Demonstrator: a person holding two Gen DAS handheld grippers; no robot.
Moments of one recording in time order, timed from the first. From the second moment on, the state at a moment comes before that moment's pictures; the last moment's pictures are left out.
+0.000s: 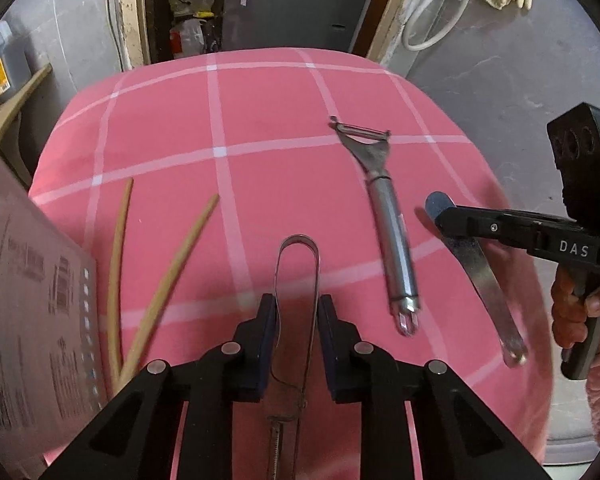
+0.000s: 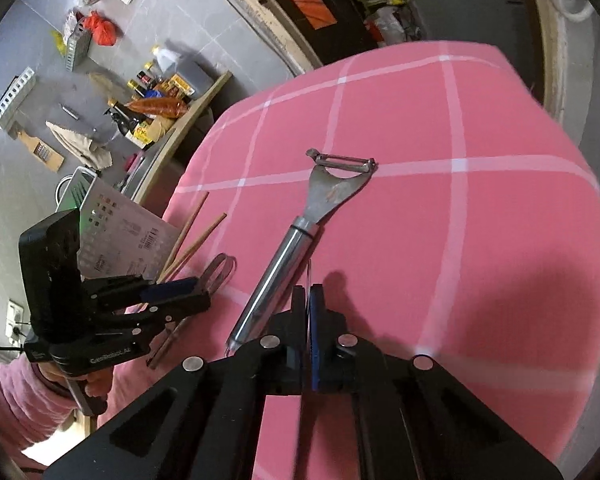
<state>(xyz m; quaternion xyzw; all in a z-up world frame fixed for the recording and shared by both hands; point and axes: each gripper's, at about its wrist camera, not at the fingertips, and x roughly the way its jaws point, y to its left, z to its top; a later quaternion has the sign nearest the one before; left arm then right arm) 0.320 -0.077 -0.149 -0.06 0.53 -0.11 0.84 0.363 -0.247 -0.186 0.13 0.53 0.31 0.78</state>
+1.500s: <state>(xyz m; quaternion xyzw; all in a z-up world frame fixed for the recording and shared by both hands) 0.221 0.114 0.084 -0.14 0.22 -0.05 0.97 0.280 -0.083 0.099 0.11 0.18 0.36 0.91</state>
